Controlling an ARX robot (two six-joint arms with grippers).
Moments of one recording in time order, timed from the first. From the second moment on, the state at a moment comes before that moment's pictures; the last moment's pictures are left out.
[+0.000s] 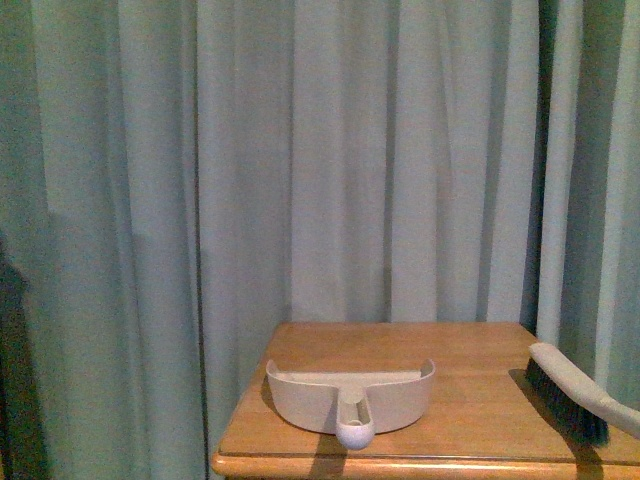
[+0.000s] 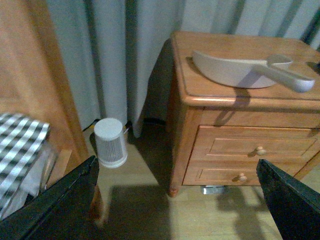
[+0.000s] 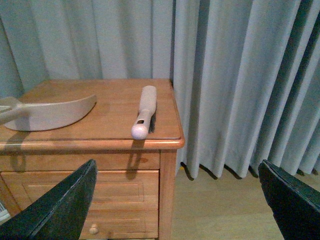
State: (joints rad) left arm -0.19 0.53 0.23 0.12 0.01 -0.02; right arm 0.00 0.00 0.02 0.00 0.00 0.00
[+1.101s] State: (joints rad) left arm -0.58 2.10 1.76 -0.46 -0.33 -0.05; right arm 0.00 0.00 0.02 0.00 0.00 0.00
